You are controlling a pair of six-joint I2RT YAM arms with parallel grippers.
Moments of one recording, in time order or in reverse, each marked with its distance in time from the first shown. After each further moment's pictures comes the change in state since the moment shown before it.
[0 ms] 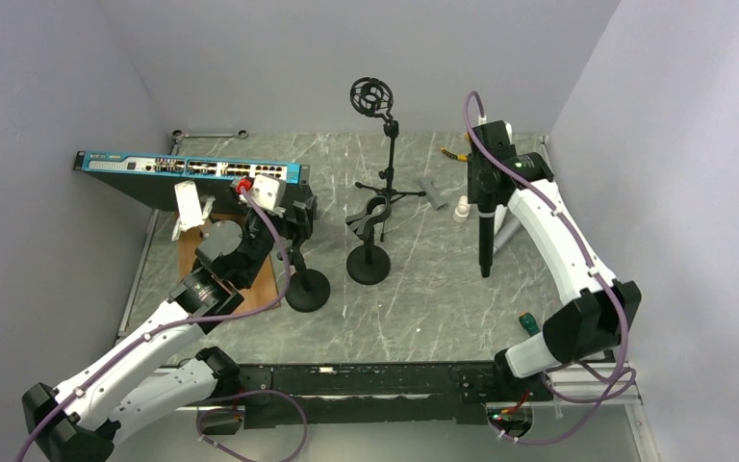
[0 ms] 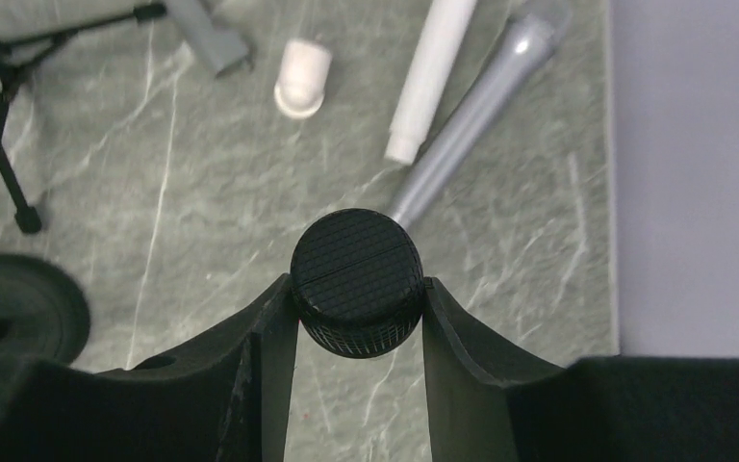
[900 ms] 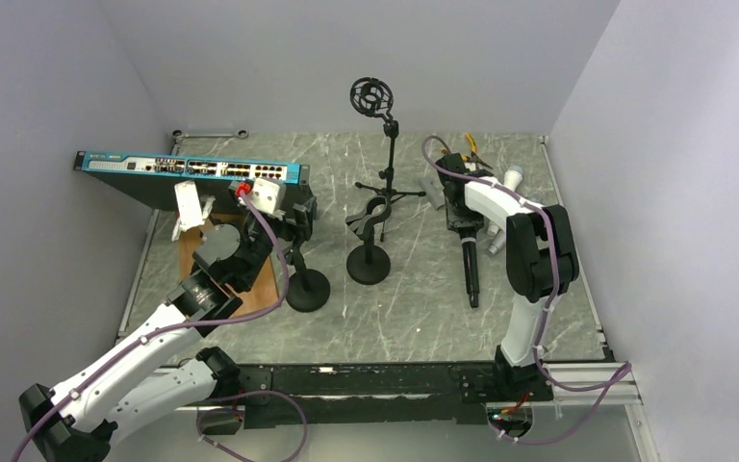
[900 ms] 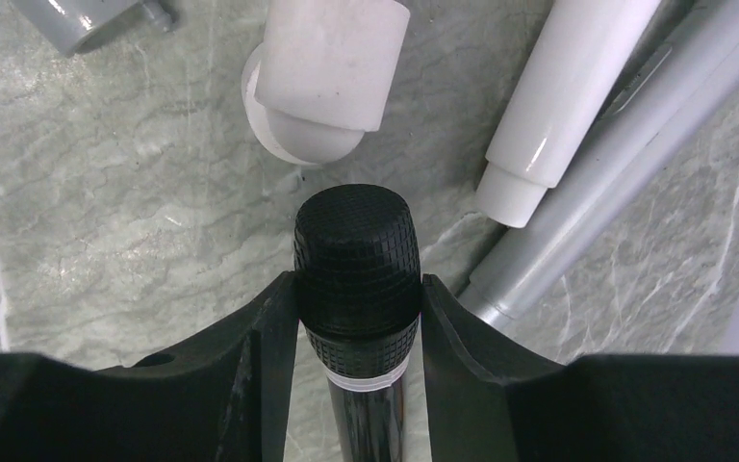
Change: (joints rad) left arm -0.033 -0.023 0.000 0.002 -0.035 0.032; right arm -0.035 0.447 -0.173 0.267 -0.021 0.038
